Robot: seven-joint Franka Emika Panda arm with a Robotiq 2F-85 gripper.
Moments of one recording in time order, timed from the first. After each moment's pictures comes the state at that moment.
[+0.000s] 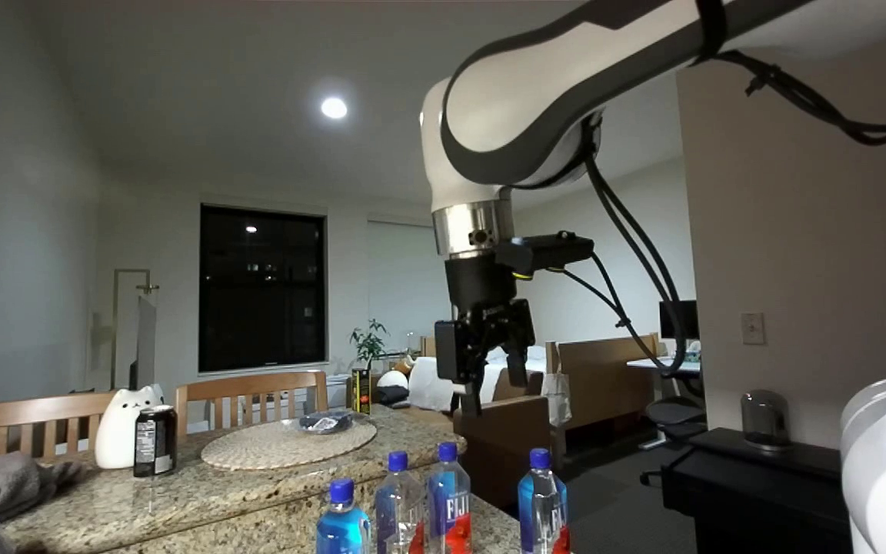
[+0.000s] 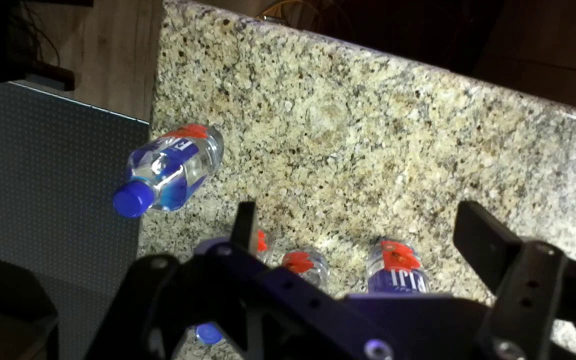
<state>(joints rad) 0.09 -0.74 0.19 -2.52 -0.05 1.80 0.15</state>
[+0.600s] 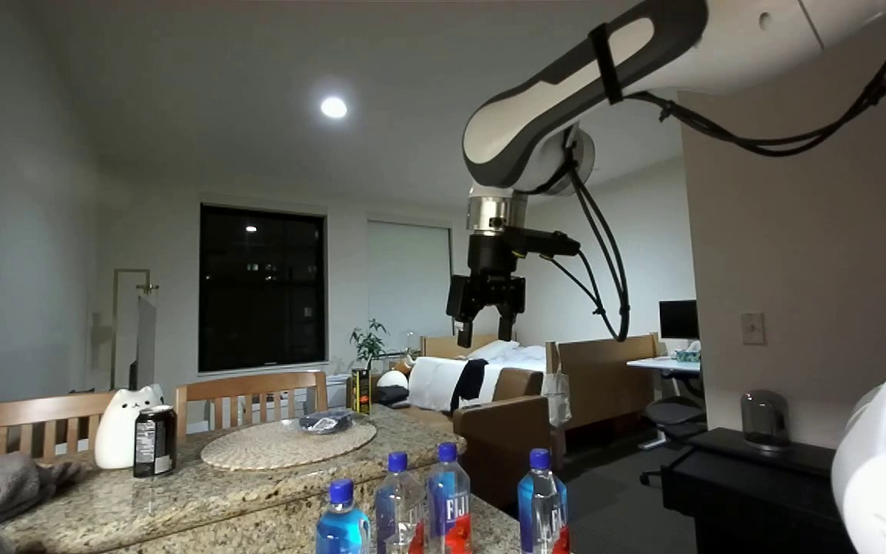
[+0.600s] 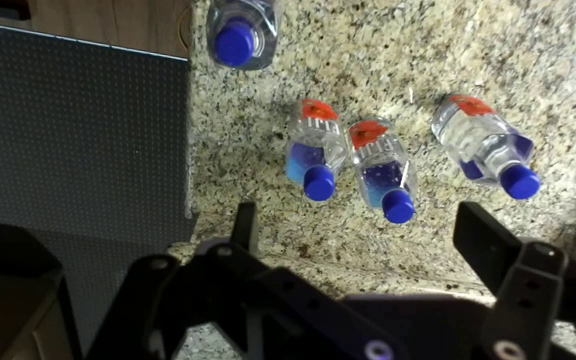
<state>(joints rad) 0.01 -0.53 -0.08 -2.30 -0.06 1.99 -0.06</state>
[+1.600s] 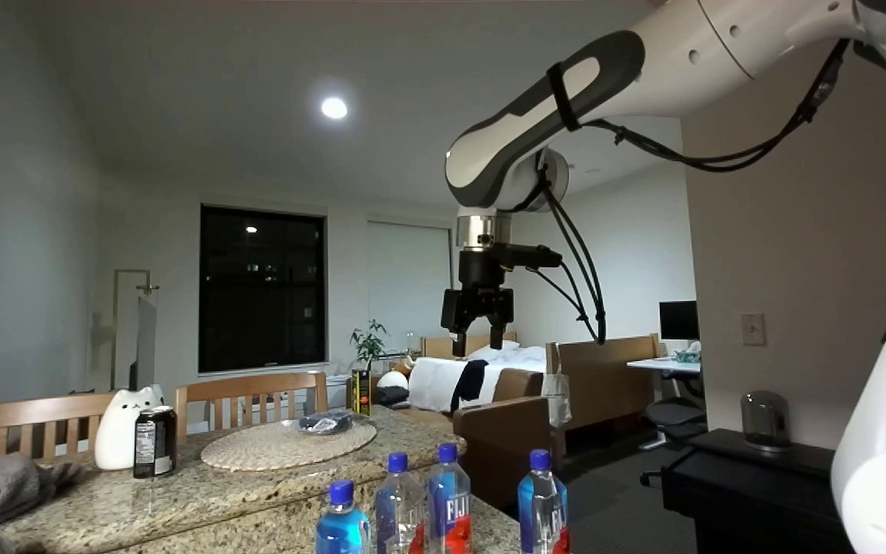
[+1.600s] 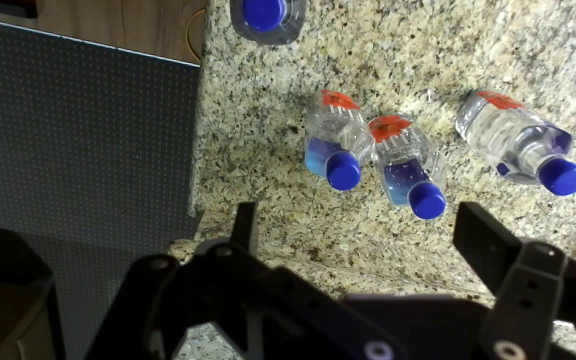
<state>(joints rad) 0.00 -0.38 -0.10 -2.20 -0.06 1.99 -0.12</state>
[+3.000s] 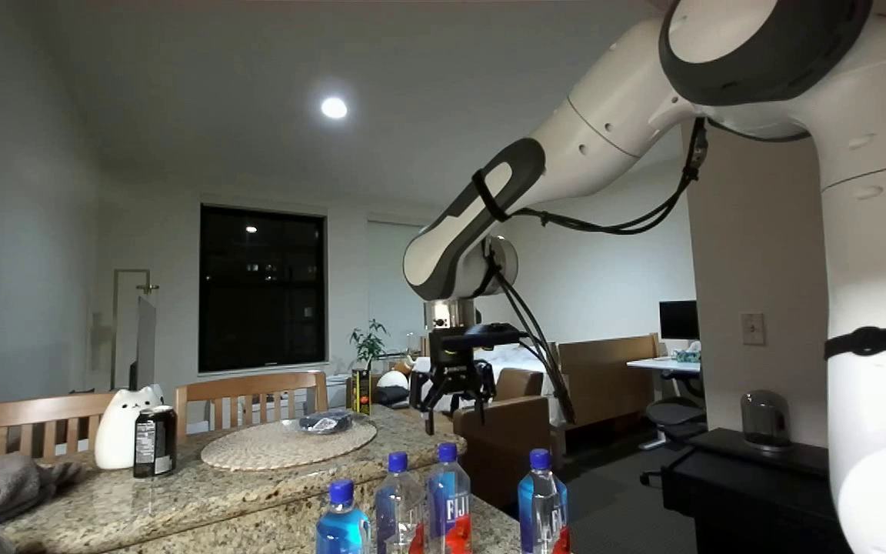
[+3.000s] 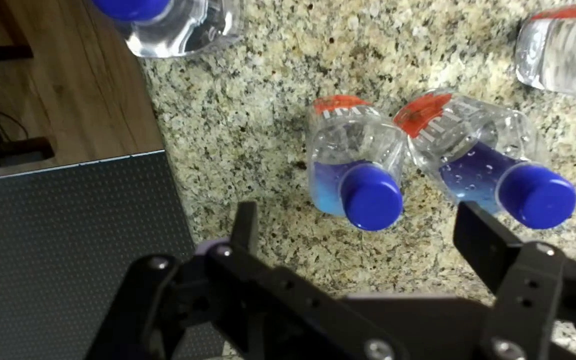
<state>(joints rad) -0.01 -0.04 -0.07 -2.15 -0.04 2.13 0.27</state>
